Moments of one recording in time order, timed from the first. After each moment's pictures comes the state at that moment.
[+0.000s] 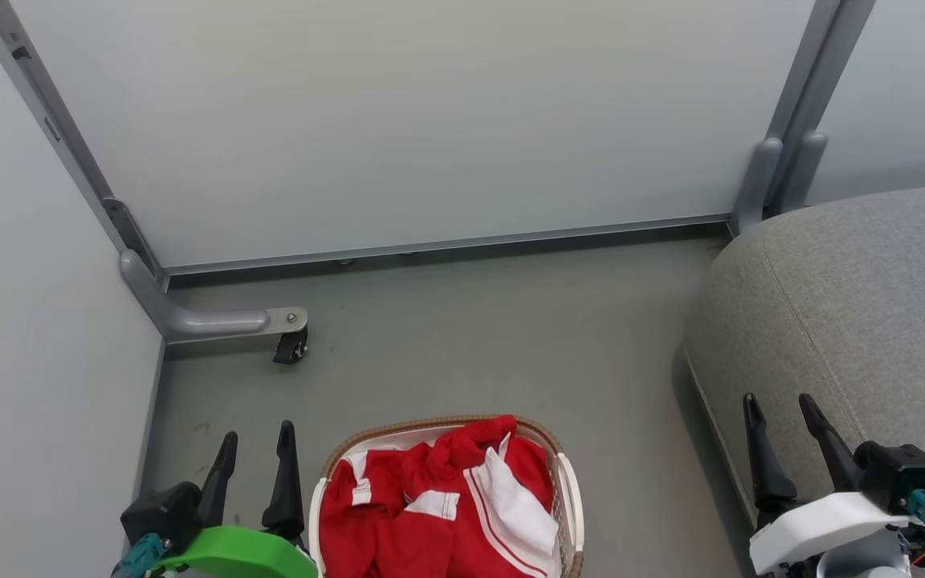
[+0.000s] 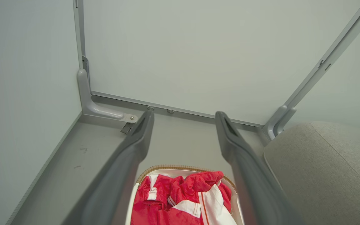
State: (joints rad) left arm -0.01 0.04 -0.13 0.31 -0.43 -0.11 -0.21; right arm 0.01 -0.04 -0.05 0.19 0.27 0.13 -0.21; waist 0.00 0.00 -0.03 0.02
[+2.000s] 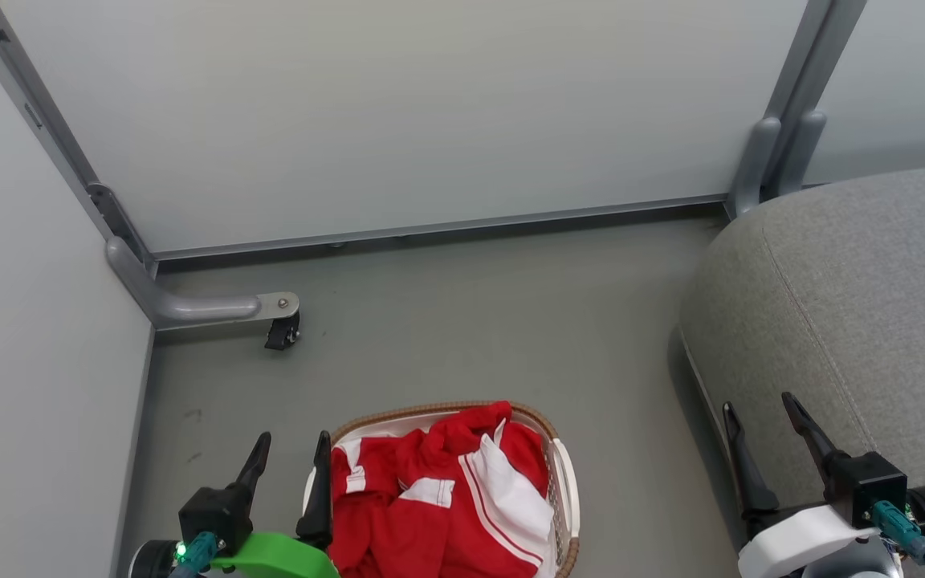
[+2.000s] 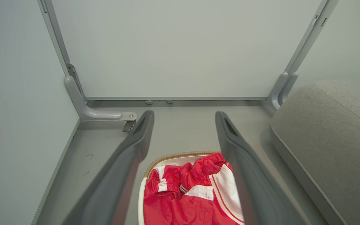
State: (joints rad) left arm -0.03 0.05 -0.19 0.39 -0.26 -0.11 -0.26; right arm 0.03 -0.05 -0.02 0.18 0.06 0.13 -0.26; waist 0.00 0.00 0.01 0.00
